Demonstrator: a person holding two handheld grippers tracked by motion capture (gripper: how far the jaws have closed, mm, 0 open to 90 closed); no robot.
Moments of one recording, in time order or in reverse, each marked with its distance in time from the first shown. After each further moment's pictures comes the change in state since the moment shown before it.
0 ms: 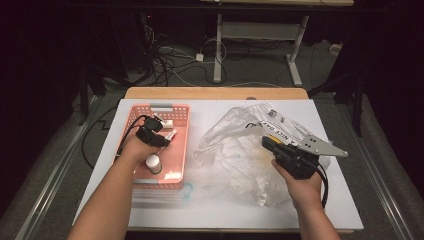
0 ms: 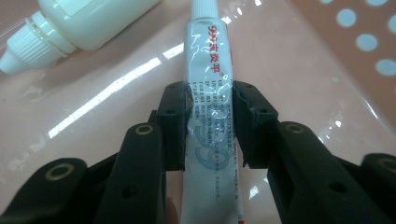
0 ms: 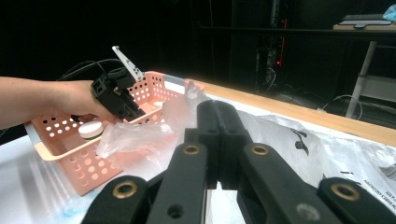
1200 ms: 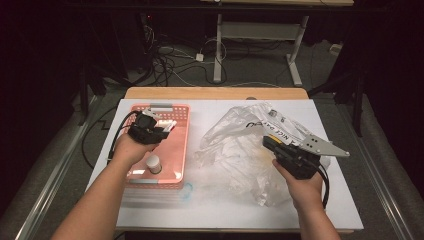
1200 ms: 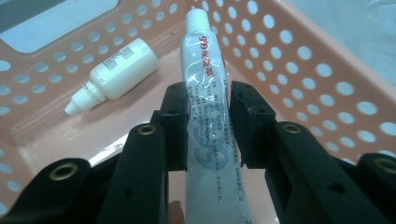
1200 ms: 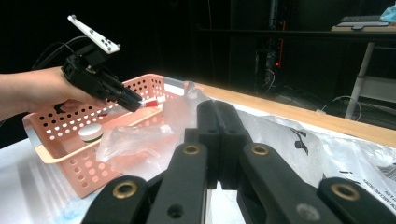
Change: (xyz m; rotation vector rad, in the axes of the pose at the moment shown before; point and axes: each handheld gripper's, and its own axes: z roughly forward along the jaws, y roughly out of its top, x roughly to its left) left arm -0.022 -0.008 -0.057 -0.224 0.017 0.049; right arm 0.000 0.001 -0.002 -0.010 -0.002 0.005
